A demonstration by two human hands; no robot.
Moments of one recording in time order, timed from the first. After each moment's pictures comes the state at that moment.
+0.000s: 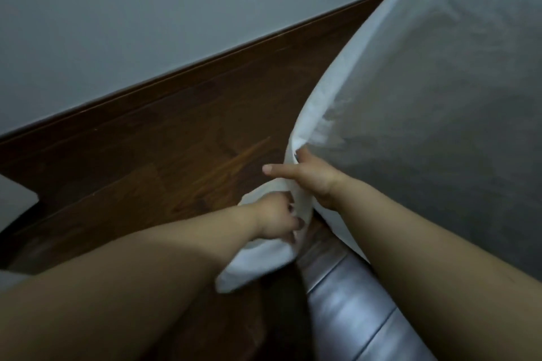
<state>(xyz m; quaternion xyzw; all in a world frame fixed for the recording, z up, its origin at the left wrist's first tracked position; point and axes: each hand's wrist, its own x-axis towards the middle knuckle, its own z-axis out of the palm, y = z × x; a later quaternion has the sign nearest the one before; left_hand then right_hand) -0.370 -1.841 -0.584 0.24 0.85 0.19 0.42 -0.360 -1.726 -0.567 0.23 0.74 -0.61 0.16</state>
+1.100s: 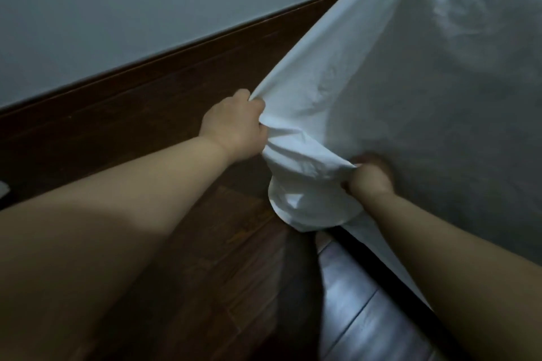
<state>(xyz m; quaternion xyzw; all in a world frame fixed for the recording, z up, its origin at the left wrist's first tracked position) -0.431 -1.830 -0.531 0.30 0.95 0.07 -0.01 -0.310 -1.626 -0.616 0.36 0.92 -0.15 0.05</state>
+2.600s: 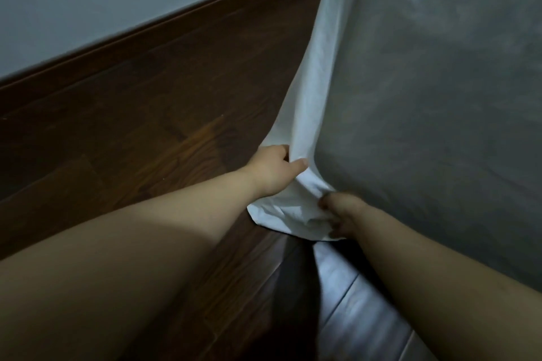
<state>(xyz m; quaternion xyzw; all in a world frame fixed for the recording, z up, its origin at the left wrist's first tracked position) -0.377 -1.753 -0.599 0.22 0.82 0.38 0.36 -0.273 -1.637 -0.651 0.54 0.58 -0.58 0.17</state>
